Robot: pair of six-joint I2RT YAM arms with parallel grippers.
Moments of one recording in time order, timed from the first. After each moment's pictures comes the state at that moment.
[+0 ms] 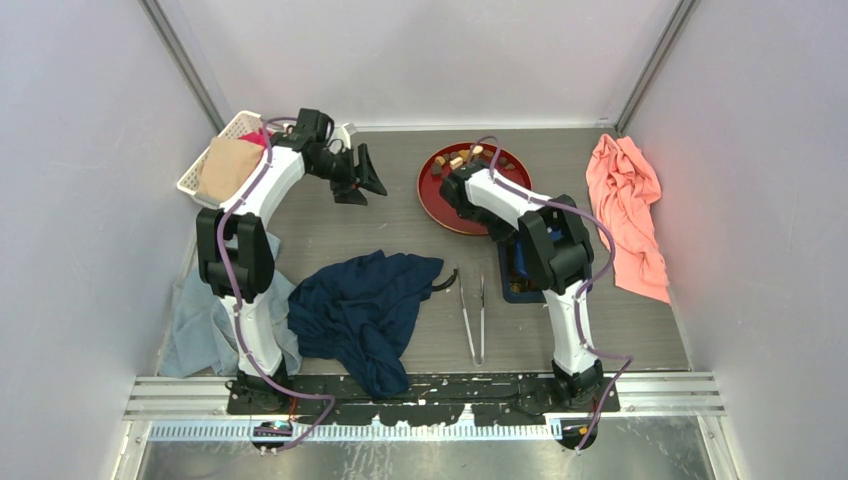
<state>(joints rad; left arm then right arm) -0.19 1.97 1.75 -0.83 0.65 -0.40 0.53 2.15 1.70 -1.42 0.84 0.45</state>
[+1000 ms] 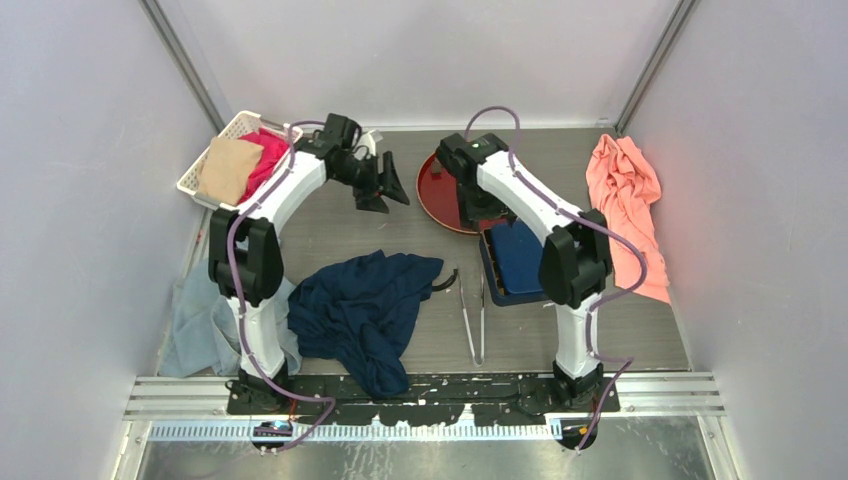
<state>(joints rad) -0.30 1.97 1.73 -0.79 0.63 -0.45 0.55 2.03 1.87 -1.37 0.46 0.52</state>
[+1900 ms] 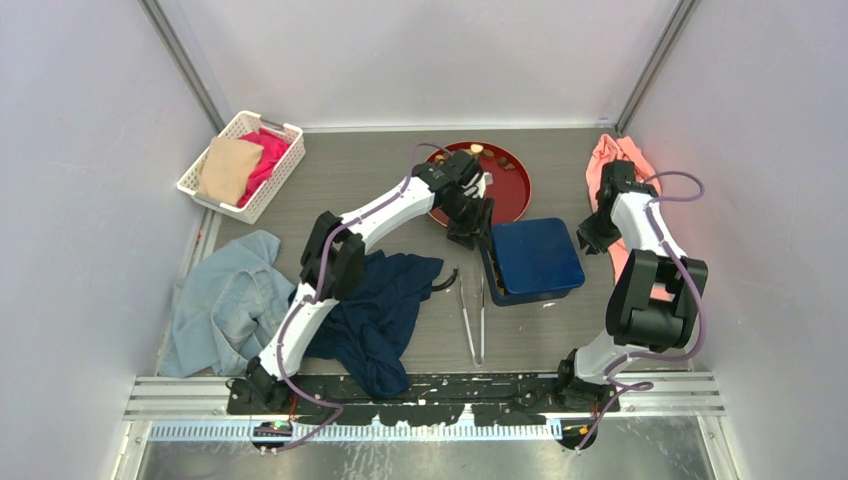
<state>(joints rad) -0.77 2.40 2.21 -0.87 0.46 -0.53 -0.22 1.59 1.18 -0.86 0.20 0.76</state>
